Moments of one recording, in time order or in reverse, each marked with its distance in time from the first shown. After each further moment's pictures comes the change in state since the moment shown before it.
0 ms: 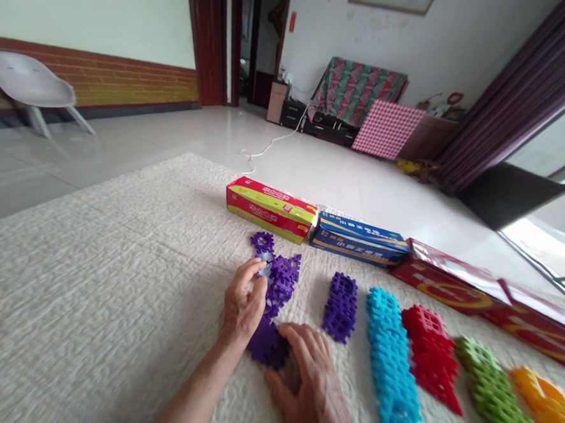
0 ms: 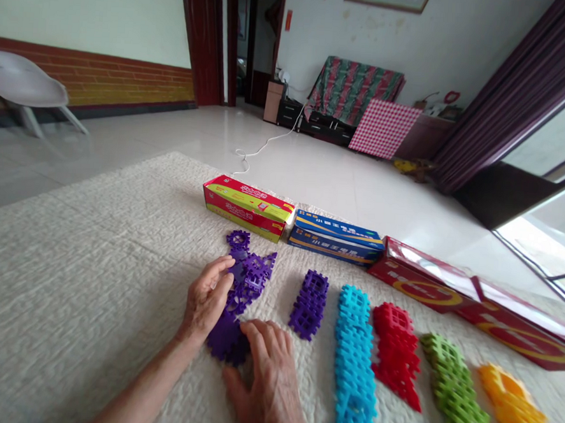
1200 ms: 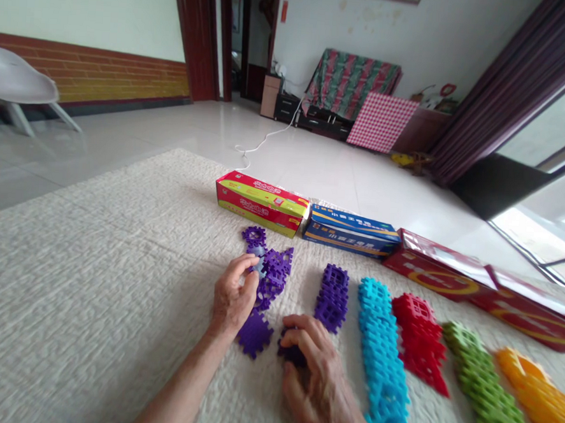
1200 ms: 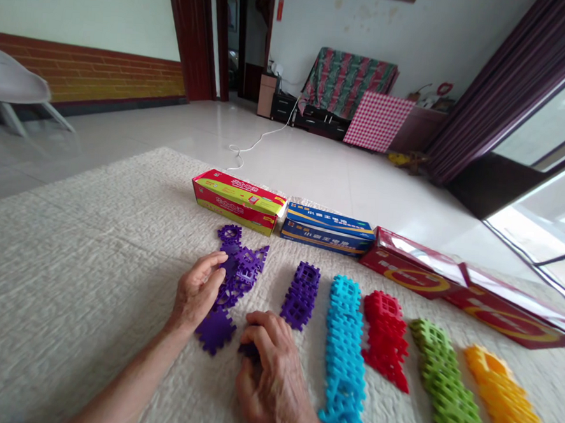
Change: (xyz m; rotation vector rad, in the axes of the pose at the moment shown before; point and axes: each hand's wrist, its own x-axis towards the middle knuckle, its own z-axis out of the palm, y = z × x) left_hand 0.003 -0.003 -0.003 0.061 -0.042 0.043; right_hand -0.001 0.005 -0.025 0.180 -0.020 -0.009
